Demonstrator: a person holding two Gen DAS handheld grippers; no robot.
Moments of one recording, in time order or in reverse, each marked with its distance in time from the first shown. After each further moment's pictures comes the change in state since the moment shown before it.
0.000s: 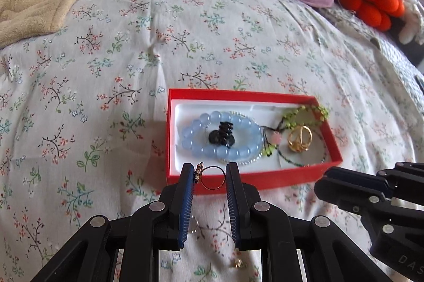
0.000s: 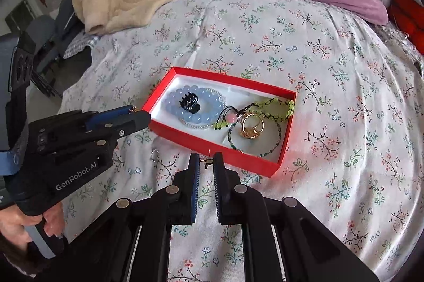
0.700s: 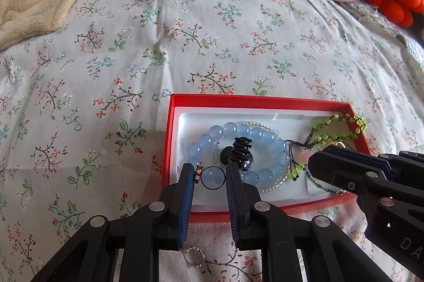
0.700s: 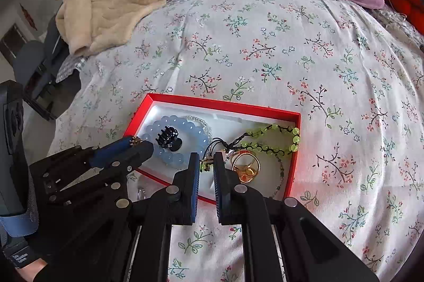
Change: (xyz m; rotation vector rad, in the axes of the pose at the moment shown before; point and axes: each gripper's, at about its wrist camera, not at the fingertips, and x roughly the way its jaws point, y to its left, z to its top) left arm 0.038 -0.006 0.011 -0.006 0.012 0.085; right arm 0.040 -0.021 0.032 0.097 -0.030 0.023
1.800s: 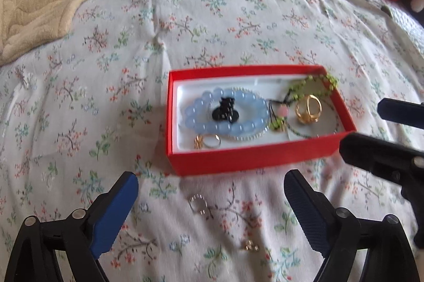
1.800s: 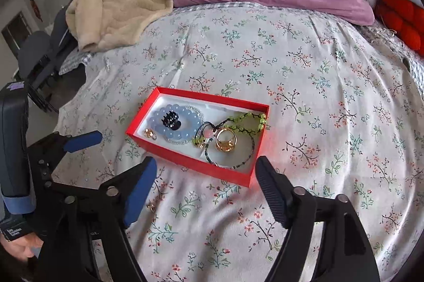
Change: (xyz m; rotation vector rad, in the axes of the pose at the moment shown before) left arm -0.043 -0.012 -0.026 0.096 0.055 0.035; right arm -0.061 -0.002 -0.030 -0.075 -0.029 -0.055
